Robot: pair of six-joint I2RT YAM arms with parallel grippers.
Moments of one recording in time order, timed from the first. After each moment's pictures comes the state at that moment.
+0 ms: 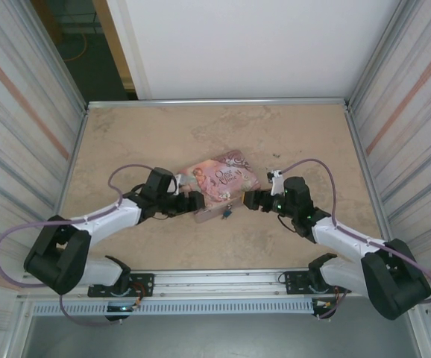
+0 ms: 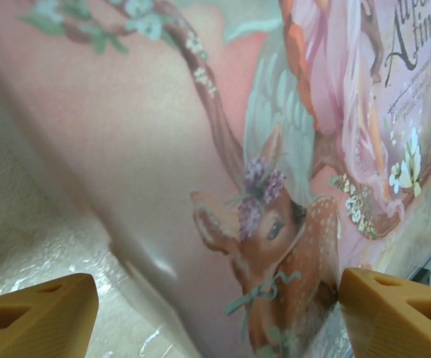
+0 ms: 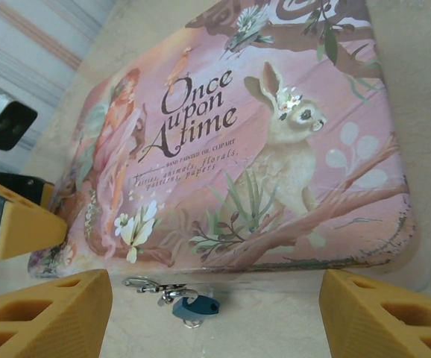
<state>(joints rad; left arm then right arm) -0.54 1.32 0.60 -0.16 0.42 -0.69 0.47 1.11 0.34 0.29 -0.36 0.53</state>
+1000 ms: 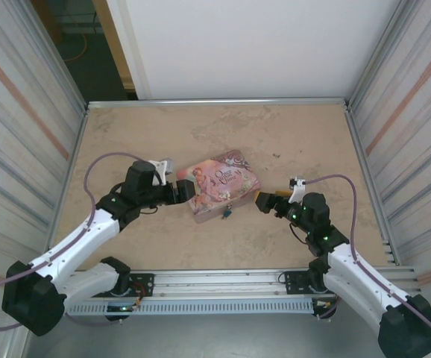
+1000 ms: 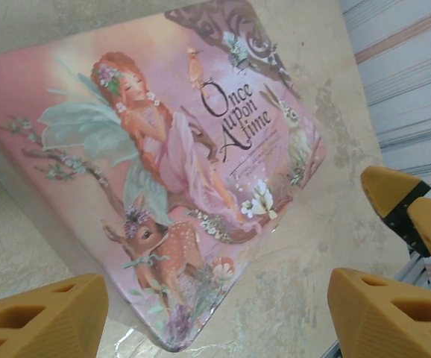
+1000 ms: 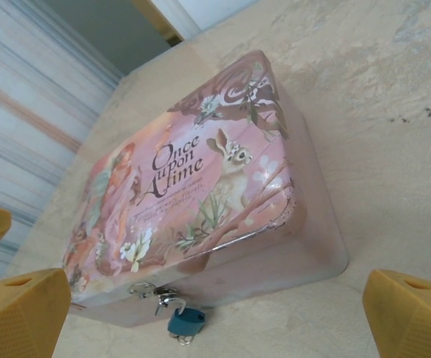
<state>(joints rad) -0.52 1.02 0.70 -0.32 0.35 -0.62 0.42 0.68 0.19 0.18 -0.22 0.64</state>
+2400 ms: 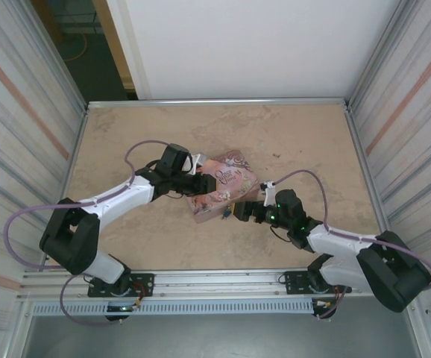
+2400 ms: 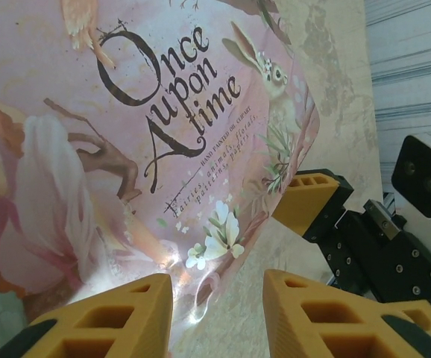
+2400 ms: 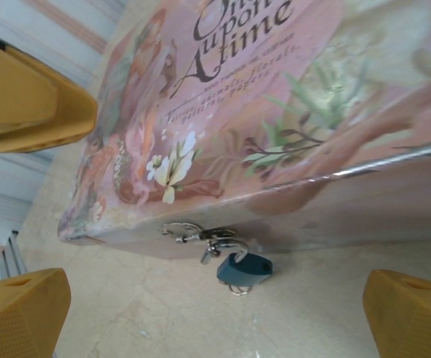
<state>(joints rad) -0.59 1.49 0.94 -0.27 0.53 -0.63 0.64 1.17 0.24 0.49 -0.29 0.70</state>
